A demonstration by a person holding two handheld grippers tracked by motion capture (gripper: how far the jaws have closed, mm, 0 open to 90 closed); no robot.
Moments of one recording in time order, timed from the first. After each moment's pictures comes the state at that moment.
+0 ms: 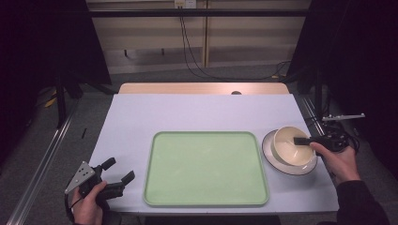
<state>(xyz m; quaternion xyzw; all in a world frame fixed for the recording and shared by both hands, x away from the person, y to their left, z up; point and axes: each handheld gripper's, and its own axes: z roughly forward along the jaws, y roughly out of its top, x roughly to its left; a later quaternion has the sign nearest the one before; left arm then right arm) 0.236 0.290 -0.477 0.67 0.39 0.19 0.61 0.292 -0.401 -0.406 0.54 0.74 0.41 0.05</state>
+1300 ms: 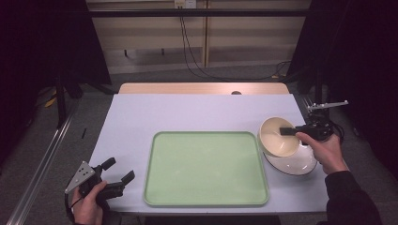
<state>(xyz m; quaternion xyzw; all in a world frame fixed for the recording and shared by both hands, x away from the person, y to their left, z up) 0.237 0.291 -0.477 0.67 0.39 0.18 0.60 0.319 -0.360 -0.383 0.50 0.75 0.42 0.05</state>
